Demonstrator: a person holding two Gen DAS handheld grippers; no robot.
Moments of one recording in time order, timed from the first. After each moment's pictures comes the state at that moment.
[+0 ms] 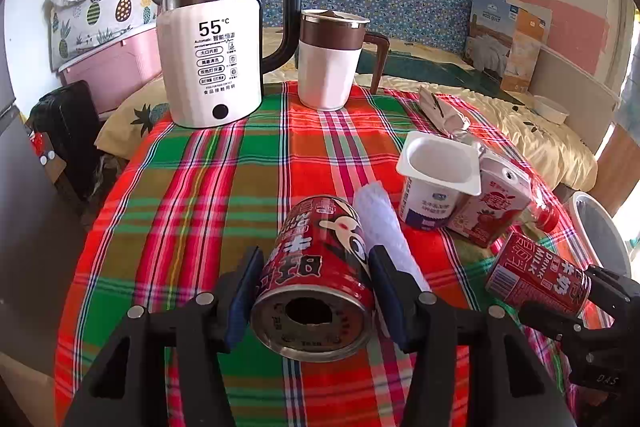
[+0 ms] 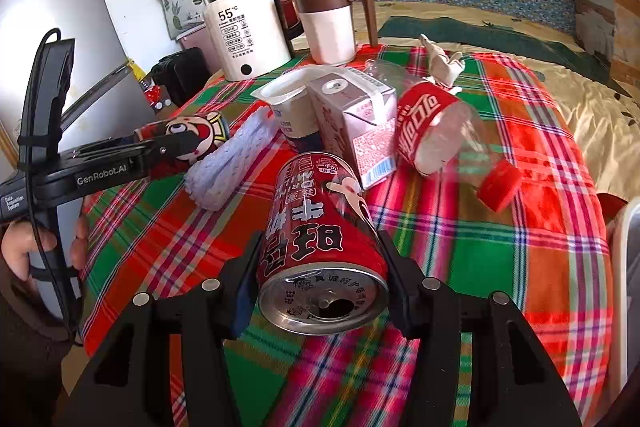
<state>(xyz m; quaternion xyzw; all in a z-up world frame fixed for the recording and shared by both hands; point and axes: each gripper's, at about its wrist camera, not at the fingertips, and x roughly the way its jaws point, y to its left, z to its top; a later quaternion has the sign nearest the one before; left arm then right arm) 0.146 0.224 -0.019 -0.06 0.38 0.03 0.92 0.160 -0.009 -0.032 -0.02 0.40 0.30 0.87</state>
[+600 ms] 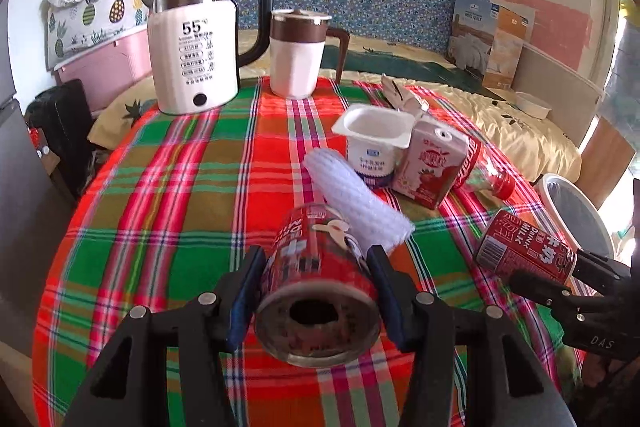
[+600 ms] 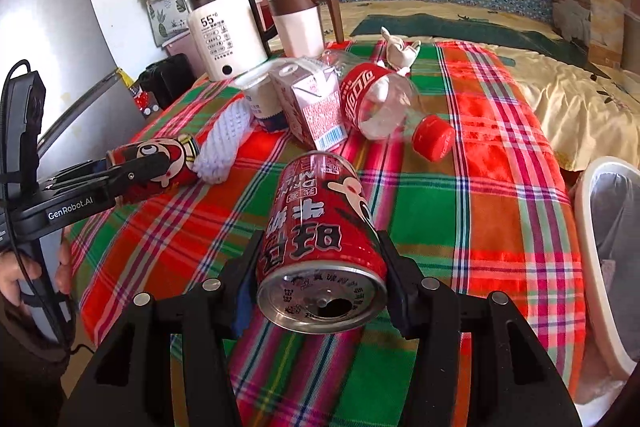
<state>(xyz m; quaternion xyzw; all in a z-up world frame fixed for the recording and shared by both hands) 0.103 0.185 -0.020 -0.06 0.38 0.01 0.92 0.139 -0.051 -0.033 -0.01 0.40 0.28 0.87</state>
